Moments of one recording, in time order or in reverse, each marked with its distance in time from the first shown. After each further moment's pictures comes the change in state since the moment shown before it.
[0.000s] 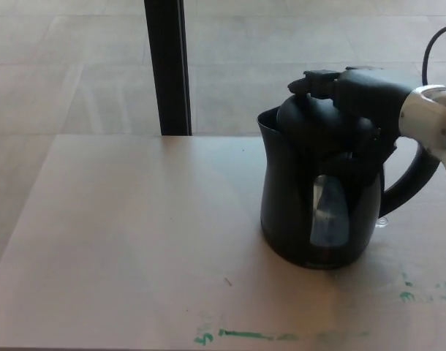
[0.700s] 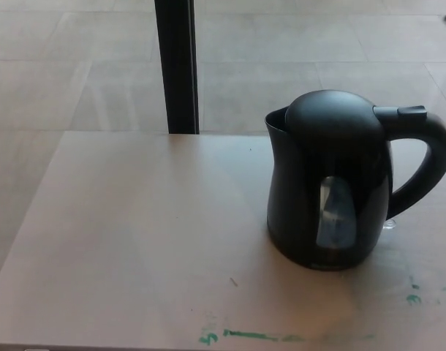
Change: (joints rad) left_arm 0.025 -0.001 0.001 0.006 0.000 0.000 -0.006; right_arm -0.091 -0.253 -0.547 0.051 0.285 0.194 0.269
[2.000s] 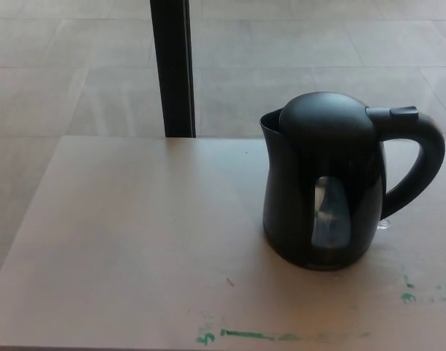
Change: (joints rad) left_arm 0.003 -0.014 0.000 -0.001 0.000 0.000 -0.003; right_arm 1.134 0.343 -1.205 0.026 0.311 -0.087 -0.181
